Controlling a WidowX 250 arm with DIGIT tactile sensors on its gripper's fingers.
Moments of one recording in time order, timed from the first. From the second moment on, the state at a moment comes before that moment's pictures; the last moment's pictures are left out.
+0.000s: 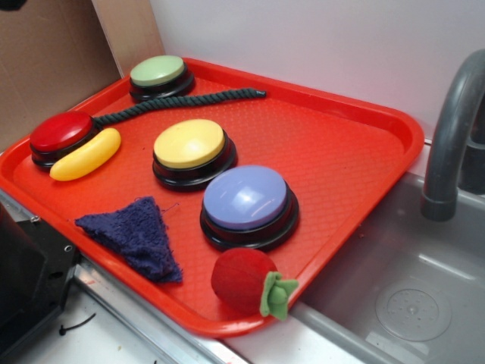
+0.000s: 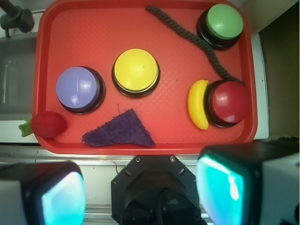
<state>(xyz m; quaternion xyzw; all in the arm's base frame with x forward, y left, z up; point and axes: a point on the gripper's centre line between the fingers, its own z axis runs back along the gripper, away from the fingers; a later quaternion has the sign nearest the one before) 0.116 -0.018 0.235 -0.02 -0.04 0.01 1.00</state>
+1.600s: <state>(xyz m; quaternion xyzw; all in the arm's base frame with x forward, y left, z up) 0.222 -0.008 0.068 0.01 -0.02 -0.06 1.00</state>
